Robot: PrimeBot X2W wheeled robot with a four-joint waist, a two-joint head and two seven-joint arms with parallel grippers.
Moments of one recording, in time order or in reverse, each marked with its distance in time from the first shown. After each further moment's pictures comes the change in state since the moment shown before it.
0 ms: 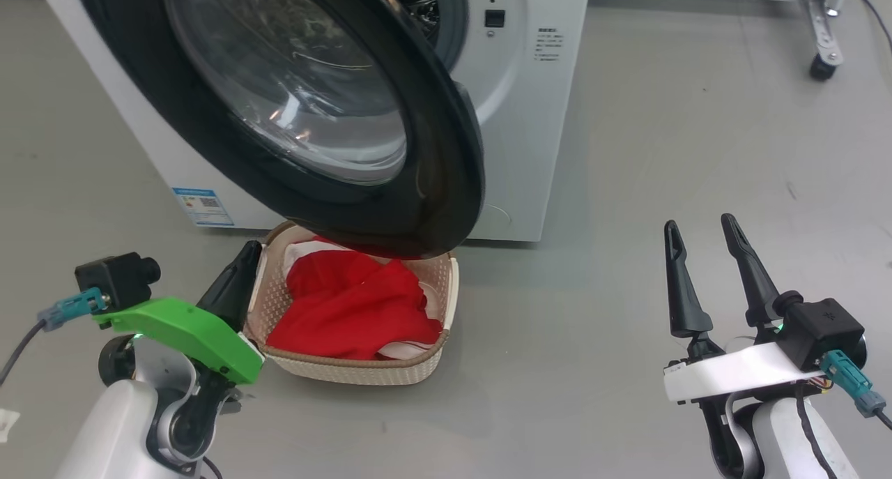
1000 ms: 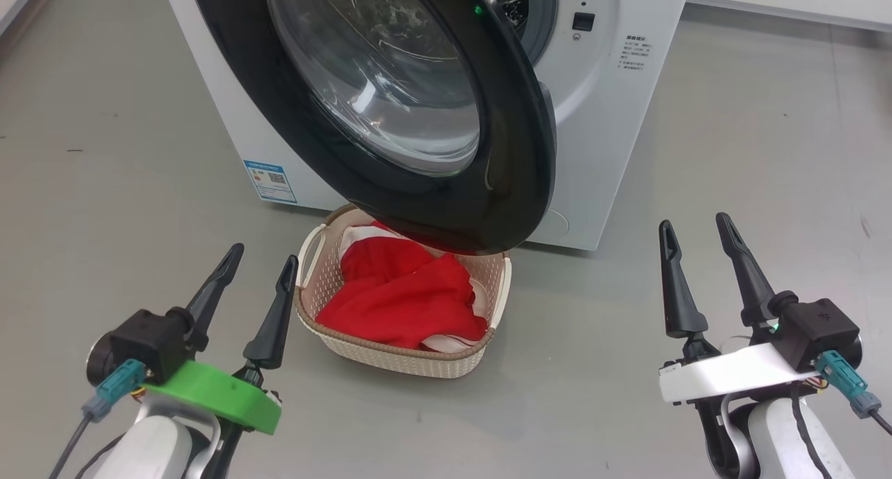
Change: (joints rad) left arm 0.071 0.072 -0.130 -0.077 0.360 -0.004 -0.378; right arm 0.001 0.005 0.004 -0.008 -0.007 0.000 0.000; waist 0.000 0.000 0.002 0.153
